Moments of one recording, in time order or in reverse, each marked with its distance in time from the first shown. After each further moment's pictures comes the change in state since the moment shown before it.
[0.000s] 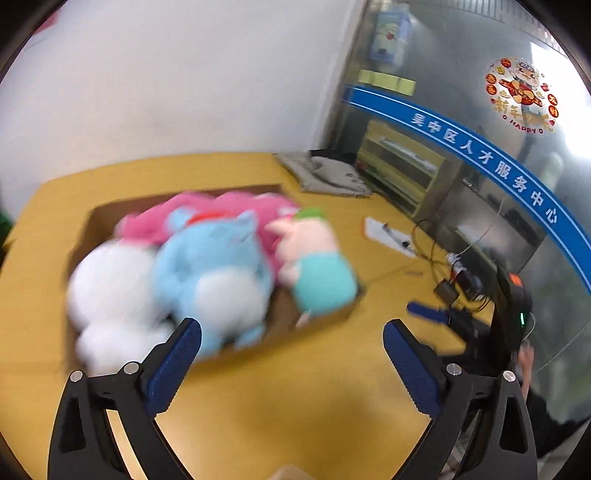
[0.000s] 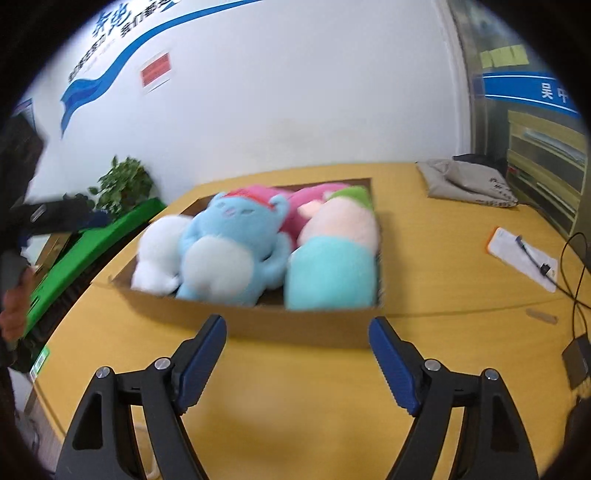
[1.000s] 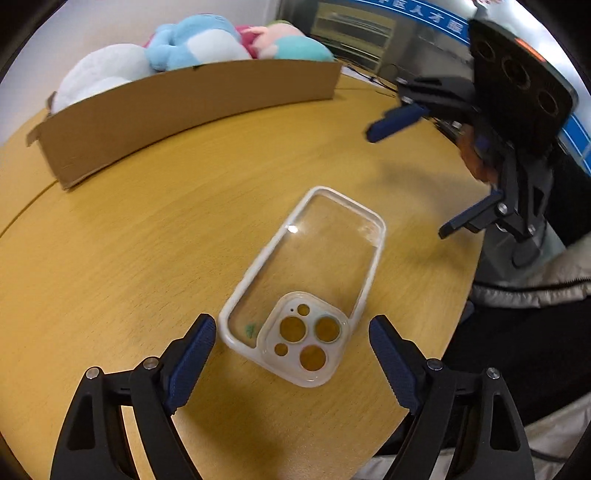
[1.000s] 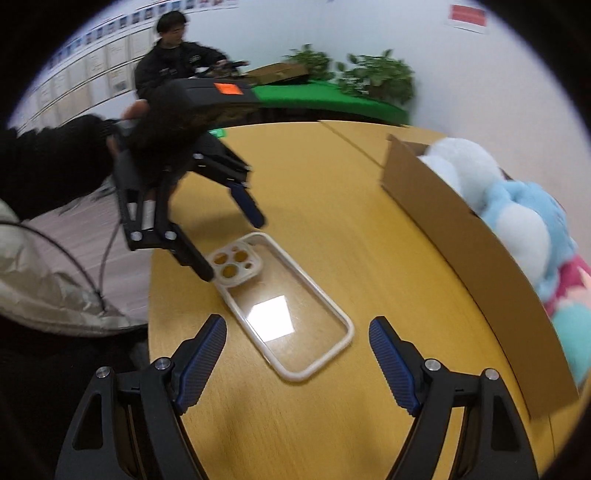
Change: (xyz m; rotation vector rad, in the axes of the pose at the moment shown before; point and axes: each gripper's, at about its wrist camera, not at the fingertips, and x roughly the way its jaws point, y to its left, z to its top) left arm 0.019 0.042 -0.216 0.268 0.372 -0.159; right arm 0.000 0.163 -0.107 -0.889 0.277 0.600
